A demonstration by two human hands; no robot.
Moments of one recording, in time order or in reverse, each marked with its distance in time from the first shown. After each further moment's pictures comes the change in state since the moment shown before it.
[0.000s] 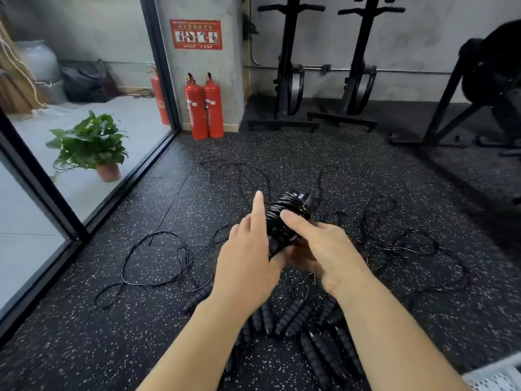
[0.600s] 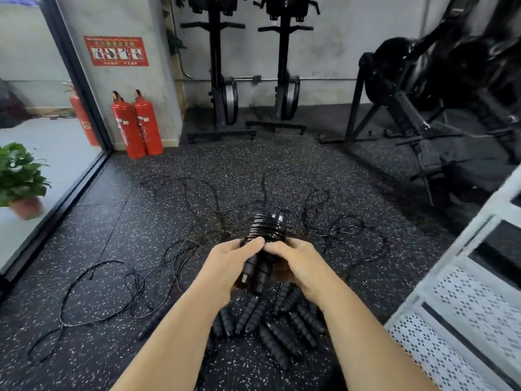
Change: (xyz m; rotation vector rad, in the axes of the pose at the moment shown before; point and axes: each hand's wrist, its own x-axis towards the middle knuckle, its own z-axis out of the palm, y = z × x) left_hand 0.000 0.051 0.028 -0.956 -0.378 -0.493; right_hand -0.028 0.028 -0.079 -0.075 0.059 -0.049
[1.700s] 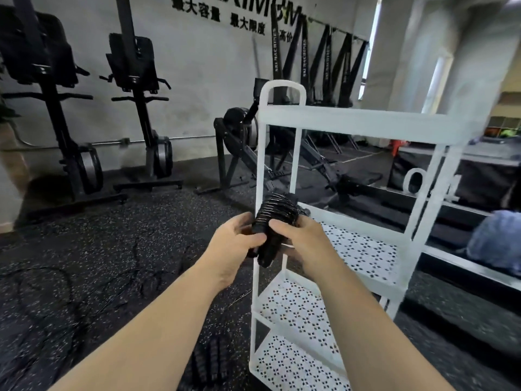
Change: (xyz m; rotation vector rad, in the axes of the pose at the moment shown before) left_hand -0.083 0.085 0.319 0.024 -0.541 0.301; right_hand -0.167 -0.094 -0.295 0.225 0.569 -0.354
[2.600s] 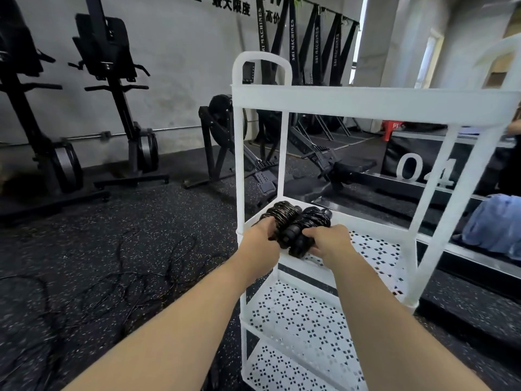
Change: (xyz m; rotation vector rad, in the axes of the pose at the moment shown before) left_hand 0.071 -0.031 0.063 0.548 -0.173 0.062; right_hand 0.098 0.036 -0.076 -0.116 0.449 0.224
